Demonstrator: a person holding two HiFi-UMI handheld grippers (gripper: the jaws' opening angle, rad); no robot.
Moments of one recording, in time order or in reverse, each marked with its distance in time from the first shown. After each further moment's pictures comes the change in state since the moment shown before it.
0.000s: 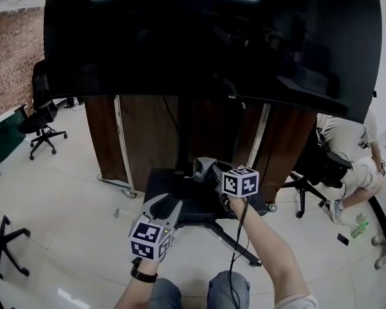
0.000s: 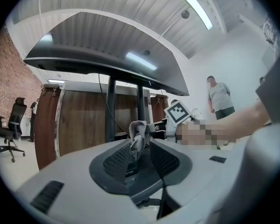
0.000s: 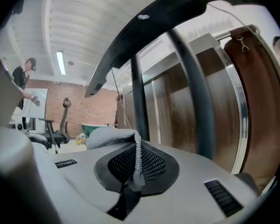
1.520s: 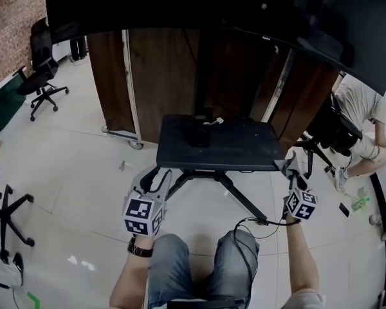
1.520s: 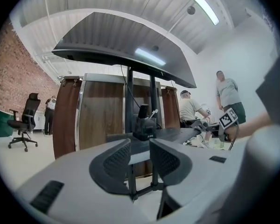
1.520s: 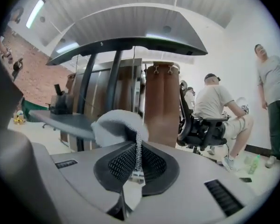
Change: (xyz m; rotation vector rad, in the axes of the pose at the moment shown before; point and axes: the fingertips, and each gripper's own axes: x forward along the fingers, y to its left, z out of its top) left arm -0.063 0.065 -0.105 -0.048 0.056 0.104; right arm -0.272 -0.137 -0.170 -0.079 0.041 -0.738
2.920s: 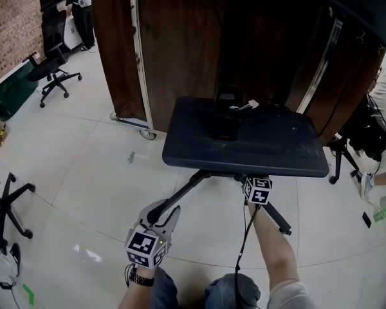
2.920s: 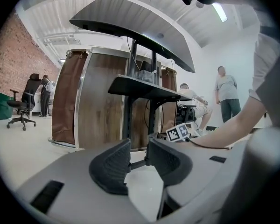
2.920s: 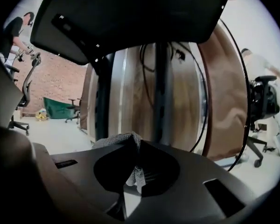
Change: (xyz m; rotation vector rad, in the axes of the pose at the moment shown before) left arm 0.006 0.000 -0.194 -0.070 0.143 -0.042; right arm 0.233 0.244 -0.209 0.008 0.043 0.306
